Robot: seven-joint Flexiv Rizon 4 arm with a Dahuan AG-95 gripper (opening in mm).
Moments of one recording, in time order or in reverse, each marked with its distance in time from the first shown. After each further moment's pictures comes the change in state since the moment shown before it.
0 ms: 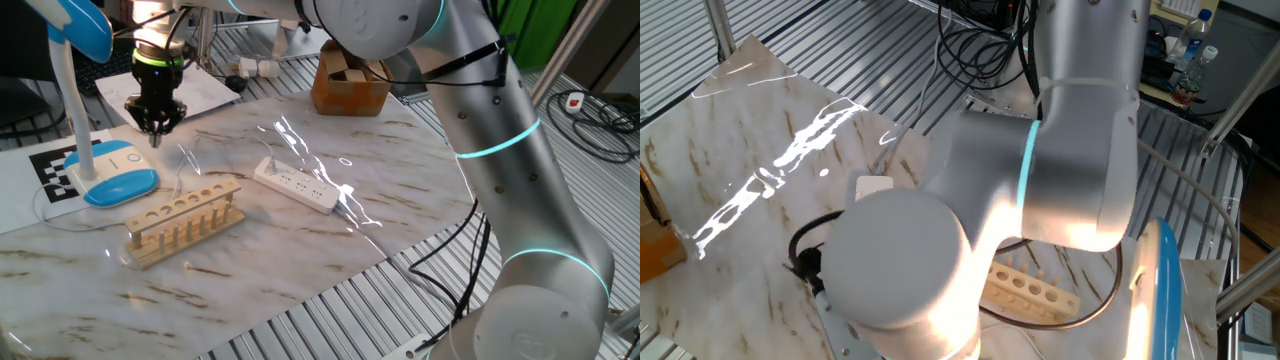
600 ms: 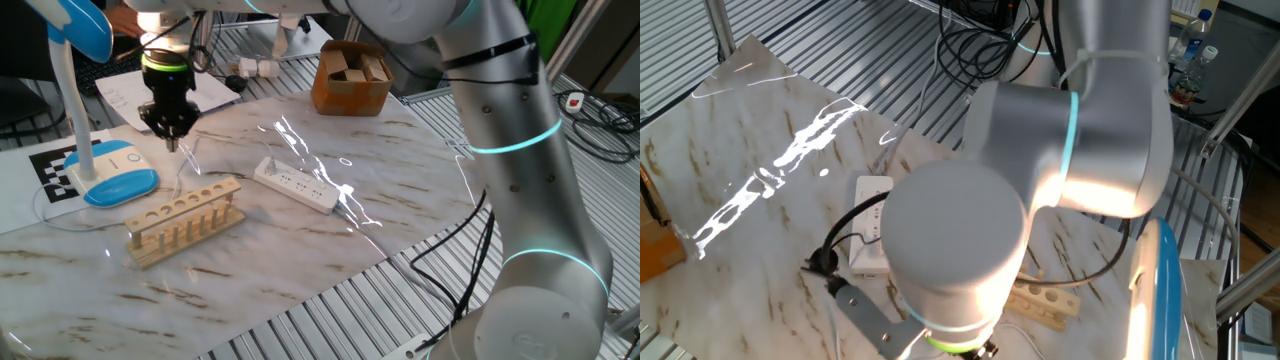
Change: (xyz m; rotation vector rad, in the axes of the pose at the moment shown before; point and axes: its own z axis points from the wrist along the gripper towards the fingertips) arm 0.030 -0.039 -0.004 0.067 -0.048 -0.231
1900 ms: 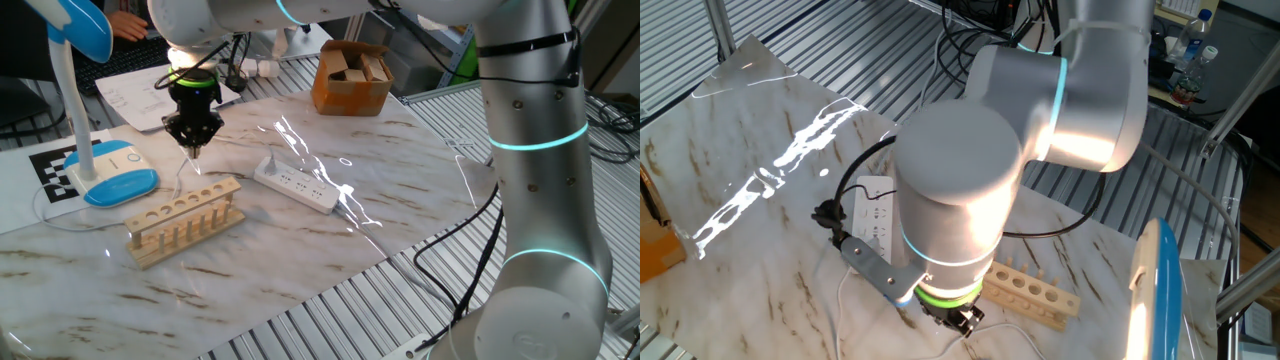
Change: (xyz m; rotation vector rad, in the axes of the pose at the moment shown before) arm 0.006 -0.034 0.010 0.007 -0.084 -0.033
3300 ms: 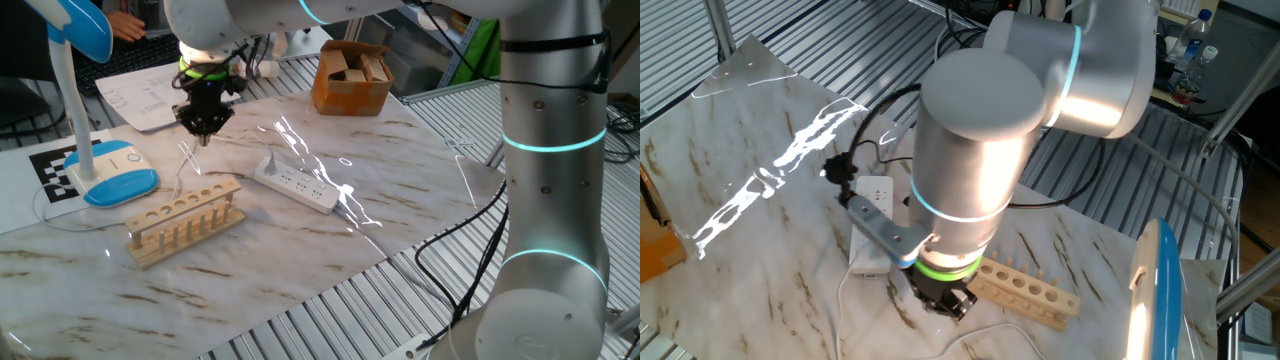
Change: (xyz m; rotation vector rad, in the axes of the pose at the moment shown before) arm -0.014 -0.028 -0.040 0.017 -0.071 0.004
